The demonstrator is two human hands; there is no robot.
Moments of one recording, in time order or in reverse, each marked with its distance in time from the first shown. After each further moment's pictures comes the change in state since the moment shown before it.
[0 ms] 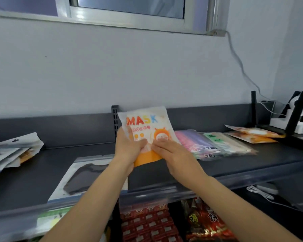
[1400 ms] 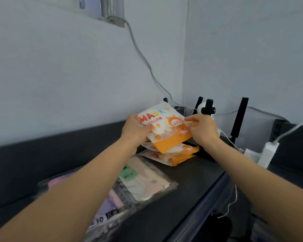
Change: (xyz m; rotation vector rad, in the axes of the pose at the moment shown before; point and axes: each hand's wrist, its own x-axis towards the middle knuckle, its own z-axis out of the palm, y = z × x) left_hand 0.121 -0.018 0.377 0.071 -0.631 0.072; right_hand -0.065 0.339 -0.143 -0.053 0.247 1.244
